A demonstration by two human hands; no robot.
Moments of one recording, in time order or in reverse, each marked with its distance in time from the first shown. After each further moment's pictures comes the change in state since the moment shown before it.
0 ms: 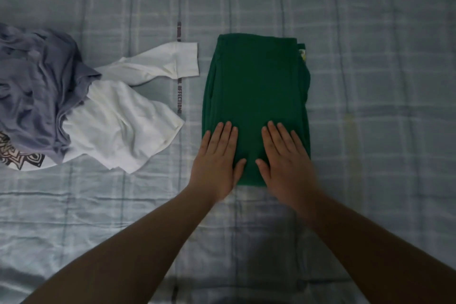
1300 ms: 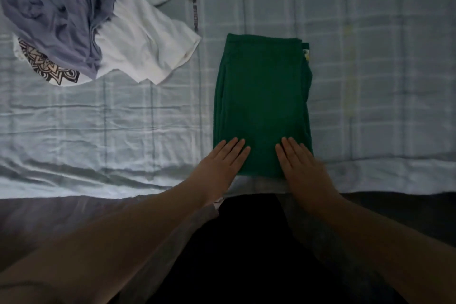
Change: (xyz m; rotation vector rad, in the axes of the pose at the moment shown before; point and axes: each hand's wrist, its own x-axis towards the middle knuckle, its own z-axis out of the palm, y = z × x) left_hand -0.226 0.033 -0.004 0.191 -0.436 0.365; right_hand -0.236 -0.072 0.016 -0.106 -0.254 -0.128
